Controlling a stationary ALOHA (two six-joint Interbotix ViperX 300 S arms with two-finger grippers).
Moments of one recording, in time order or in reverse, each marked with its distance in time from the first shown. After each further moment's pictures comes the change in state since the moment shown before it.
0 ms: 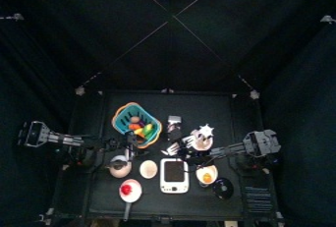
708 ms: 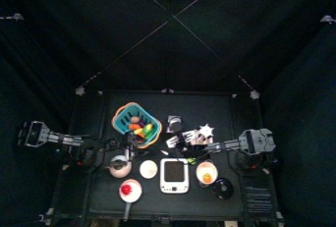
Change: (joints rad) left arm -0.002 -0.002 0.000 0.000 0.002 0.000; right arm -0.052 0.017 0.021 -0.015 -0.054 0.080
